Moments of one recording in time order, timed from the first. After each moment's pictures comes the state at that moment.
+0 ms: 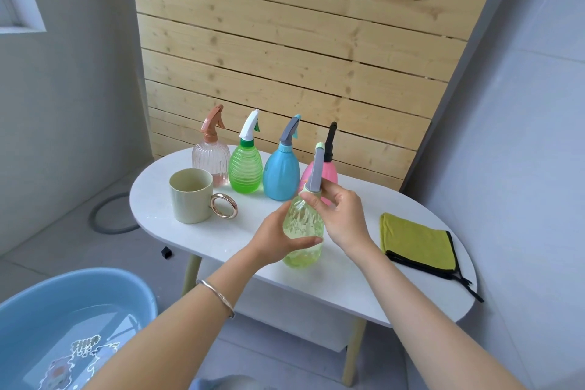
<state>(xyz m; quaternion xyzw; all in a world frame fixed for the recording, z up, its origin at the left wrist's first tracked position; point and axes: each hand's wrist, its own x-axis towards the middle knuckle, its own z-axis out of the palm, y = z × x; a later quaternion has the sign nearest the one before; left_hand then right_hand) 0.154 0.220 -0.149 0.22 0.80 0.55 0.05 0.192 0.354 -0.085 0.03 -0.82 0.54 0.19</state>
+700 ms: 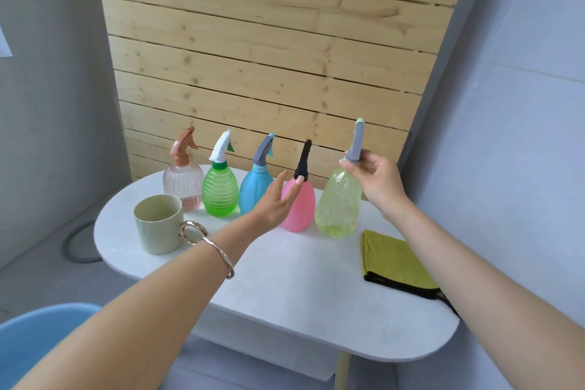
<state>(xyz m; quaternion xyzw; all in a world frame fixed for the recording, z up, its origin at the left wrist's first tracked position) 0.104 0.271 -0.076 0.19 0.81 0.55 0.10 0.157 0.457 -0.016 -0.04 -0.81 0.53 0.24</state>
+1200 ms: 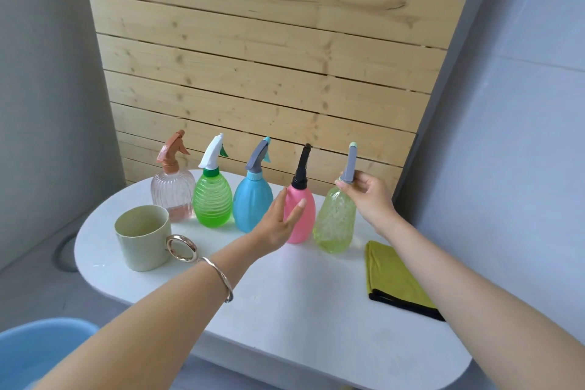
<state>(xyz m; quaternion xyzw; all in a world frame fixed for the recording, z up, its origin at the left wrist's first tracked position) 0.076 0.292 -0.114 0.20 0.82 0.52 0.11 0.102 0.485 -0.067 -0.07 -0.81 0.55 0.21</state>
